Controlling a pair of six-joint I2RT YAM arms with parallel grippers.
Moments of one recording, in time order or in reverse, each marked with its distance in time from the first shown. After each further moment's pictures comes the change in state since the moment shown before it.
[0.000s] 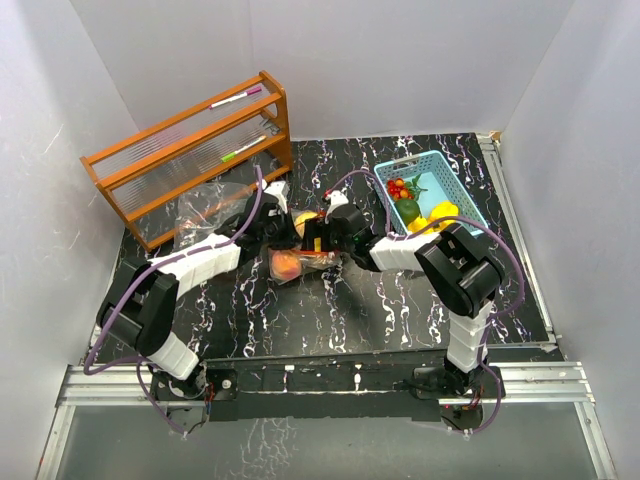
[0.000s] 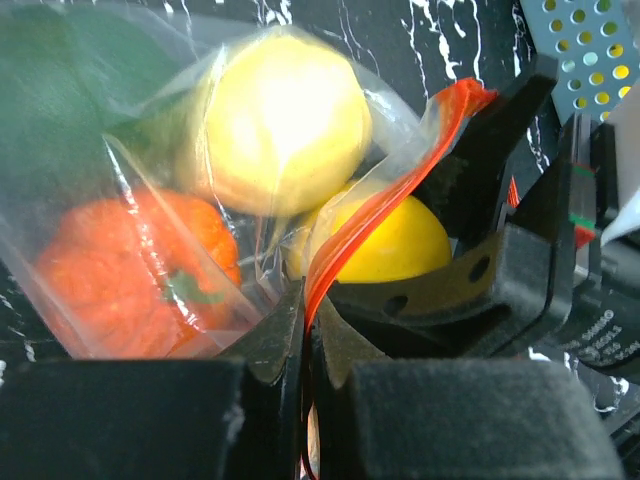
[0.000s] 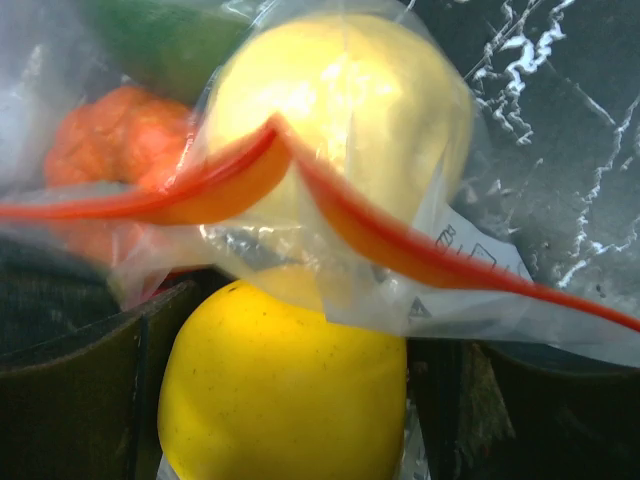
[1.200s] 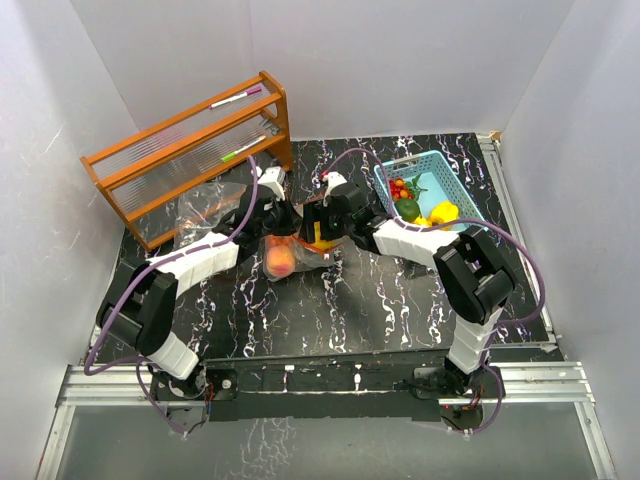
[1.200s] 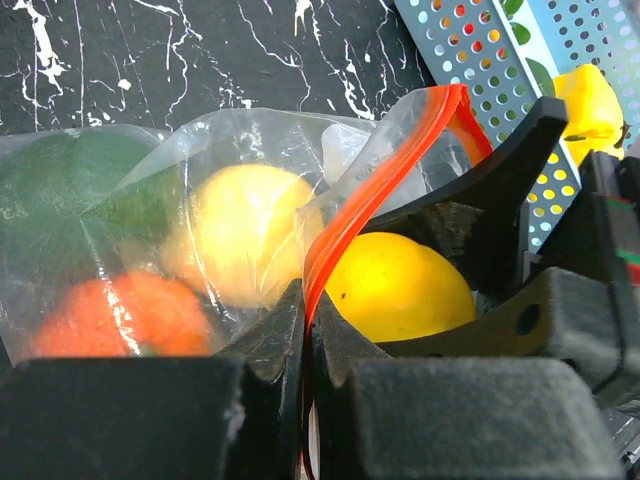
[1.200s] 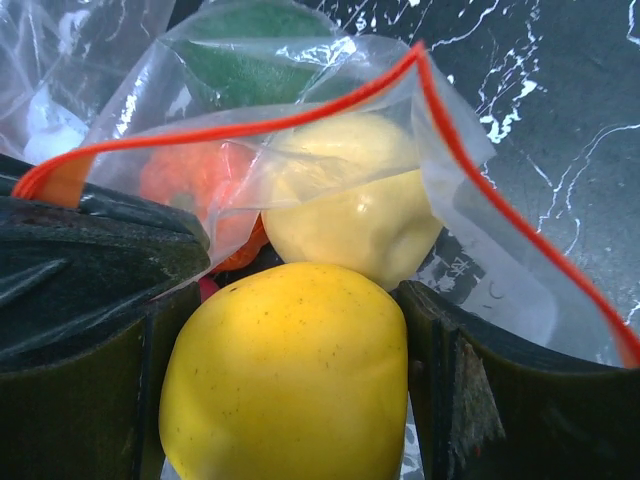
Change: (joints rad) left arm 0.011 0.002 0.006 0.182 -0.013 -0.006; right arm -0.018 -0.072 0.163 -0.278 -0.019 -0.058
